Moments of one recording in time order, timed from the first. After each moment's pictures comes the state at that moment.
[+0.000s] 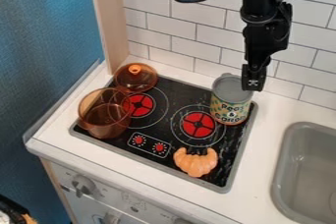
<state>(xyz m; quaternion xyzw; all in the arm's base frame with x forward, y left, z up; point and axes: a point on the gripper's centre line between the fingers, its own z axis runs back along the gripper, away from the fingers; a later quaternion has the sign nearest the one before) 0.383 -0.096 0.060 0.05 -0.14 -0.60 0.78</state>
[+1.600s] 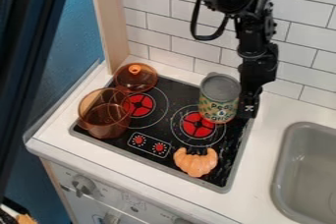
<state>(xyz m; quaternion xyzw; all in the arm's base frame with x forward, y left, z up) 0.406 -0.088 -0.030 -0.03 -0.08 -0.58 0.81</state>
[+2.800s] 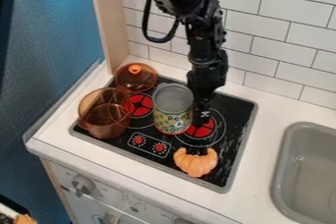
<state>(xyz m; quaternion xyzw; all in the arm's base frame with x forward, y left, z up) 0.366 -0.020 -0.037 -0.01 -0.03 -0.48 0.88</state>
